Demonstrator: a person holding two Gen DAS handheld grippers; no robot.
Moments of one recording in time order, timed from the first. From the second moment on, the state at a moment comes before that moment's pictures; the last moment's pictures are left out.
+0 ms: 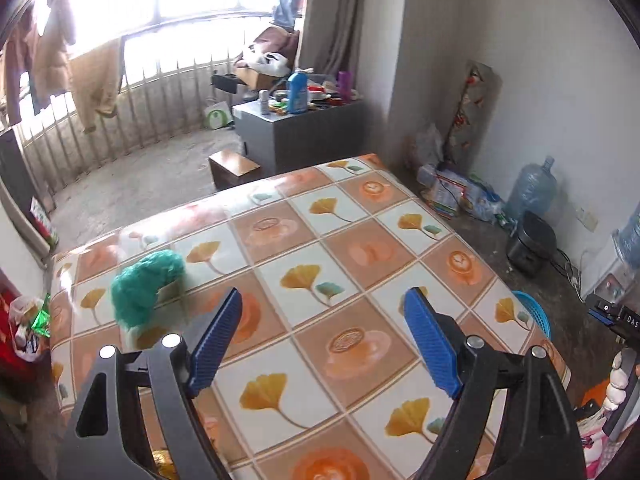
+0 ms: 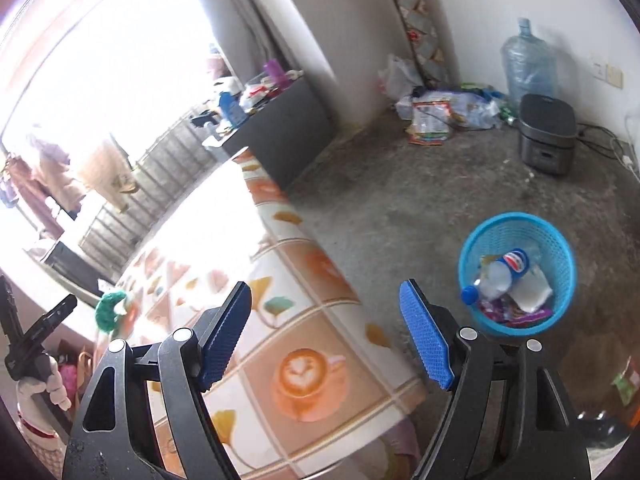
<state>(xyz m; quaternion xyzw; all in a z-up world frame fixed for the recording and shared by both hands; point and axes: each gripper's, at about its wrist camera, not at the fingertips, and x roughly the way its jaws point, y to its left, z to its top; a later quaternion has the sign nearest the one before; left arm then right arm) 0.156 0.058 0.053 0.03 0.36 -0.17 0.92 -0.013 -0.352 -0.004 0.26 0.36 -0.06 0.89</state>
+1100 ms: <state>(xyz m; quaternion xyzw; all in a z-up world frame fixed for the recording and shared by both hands) 0.115 0.144 -0.047 -0.08 0.52 -0.14 0.84 0.052 -0.181 -0.015 0.19 0.48 0.17 0.84</state>
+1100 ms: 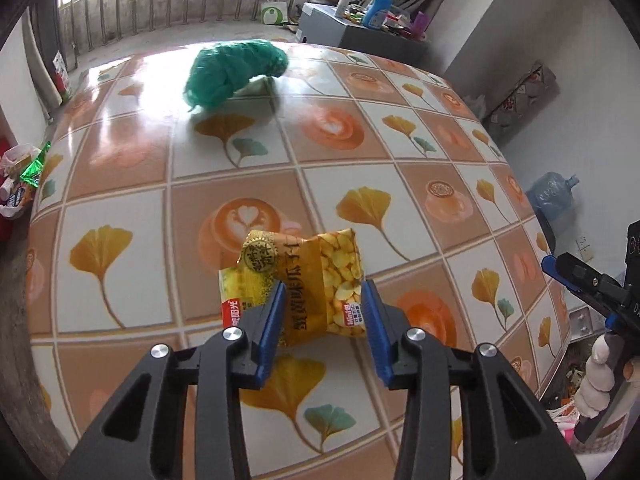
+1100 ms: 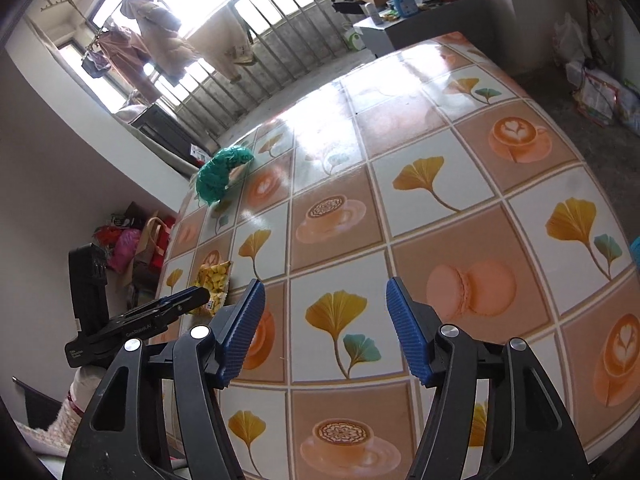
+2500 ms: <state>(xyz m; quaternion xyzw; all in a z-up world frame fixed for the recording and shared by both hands) 0.224 0.136 -0.041 -0.02 0.51 -0.23 0.83 0.070 -0.210 -0.026 0.21 0.50 0.11 0.83</state>
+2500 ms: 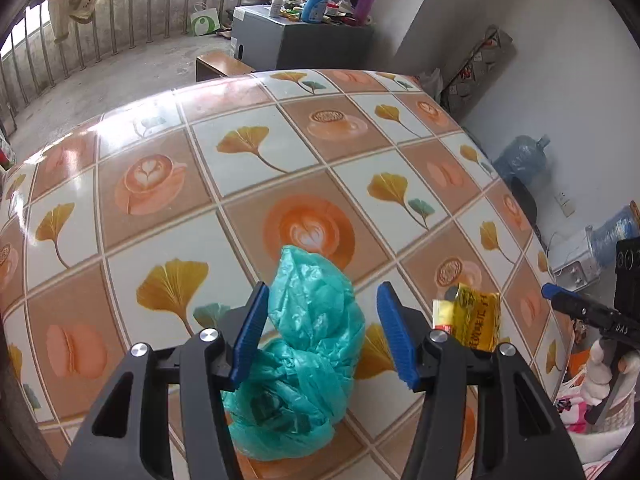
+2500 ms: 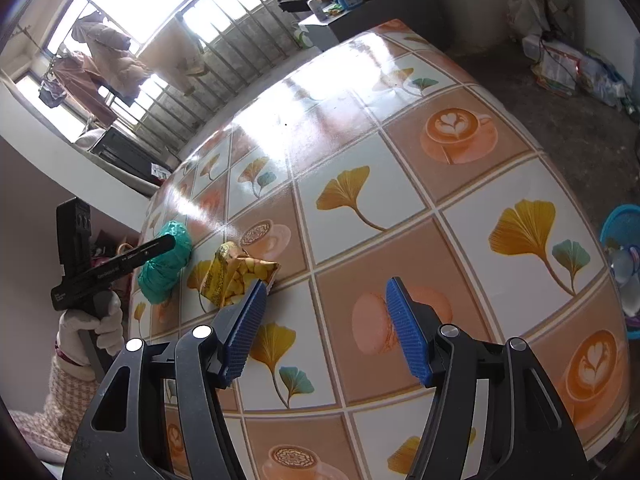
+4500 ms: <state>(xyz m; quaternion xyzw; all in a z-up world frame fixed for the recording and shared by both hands) 0.134 0.173 -0.060 -0.12 0.54 -0.23 0.80 0.095 -0.080 -0.057 0.28 0.56 0.29 0.72</state>
